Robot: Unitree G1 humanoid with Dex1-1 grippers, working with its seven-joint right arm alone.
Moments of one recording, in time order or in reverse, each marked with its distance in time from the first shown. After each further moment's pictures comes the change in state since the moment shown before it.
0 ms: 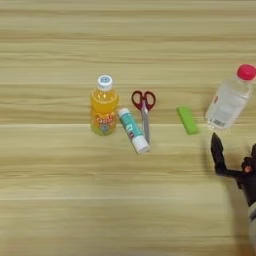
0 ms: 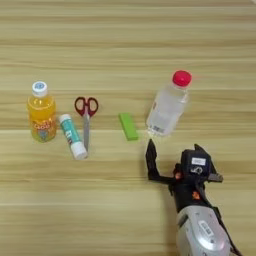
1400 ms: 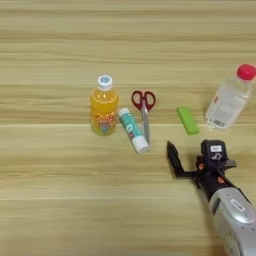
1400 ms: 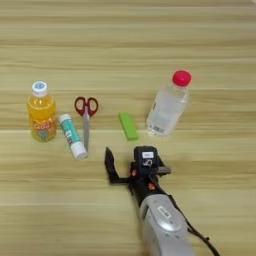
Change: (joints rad) arm -0.144 0.005 0.167 0.126 -0.040 0.144 0.025
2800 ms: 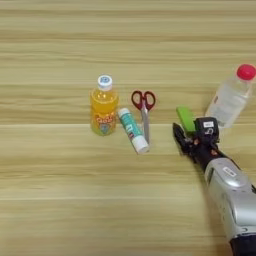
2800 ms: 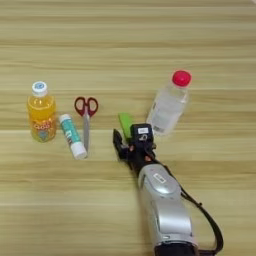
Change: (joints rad) arm -0.238 -0.053 -0.014 0.255 -0.007 -0.006 0.020
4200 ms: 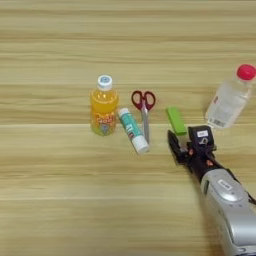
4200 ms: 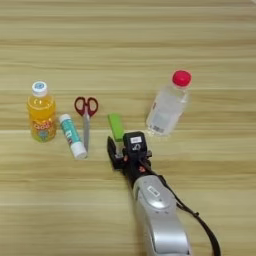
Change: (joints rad) arm 0.111 0.018 0.057 -0.135 -0.076 -0.027 -0.045
